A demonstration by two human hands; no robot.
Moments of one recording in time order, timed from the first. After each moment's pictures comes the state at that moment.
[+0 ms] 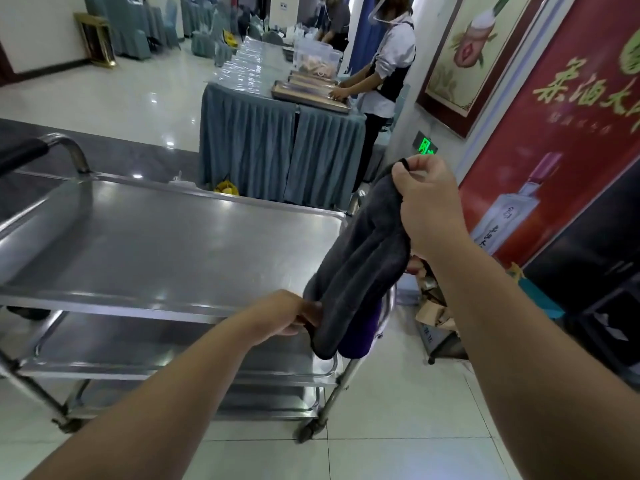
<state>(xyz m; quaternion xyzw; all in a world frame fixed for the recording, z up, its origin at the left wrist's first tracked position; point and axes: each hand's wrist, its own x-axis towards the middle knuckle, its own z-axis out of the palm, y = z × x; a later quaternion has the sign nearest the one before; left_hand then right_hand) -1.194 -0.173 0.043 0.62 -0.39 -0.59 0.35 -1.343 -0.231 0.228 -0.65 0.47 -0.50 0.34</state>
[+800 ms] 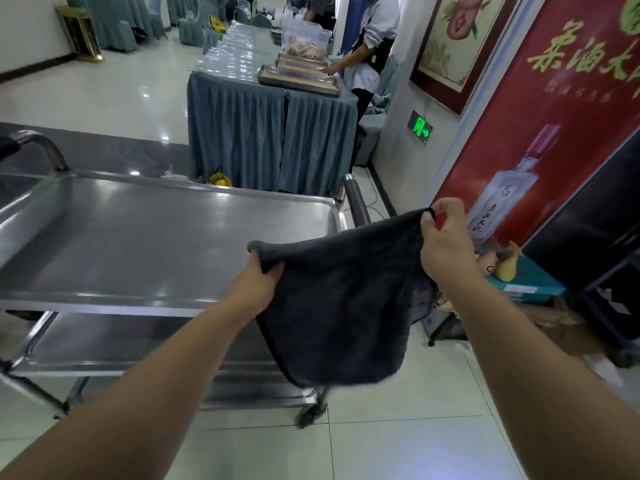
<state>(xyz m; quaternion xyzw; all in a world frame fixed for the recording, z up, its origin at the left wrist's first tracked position) -1.192 -0.205 0.015 0.73 -0.40 -0.33 0.46 -1.441 -0.264 0.152 -0.67 0.56 -0.43 0.23</state>
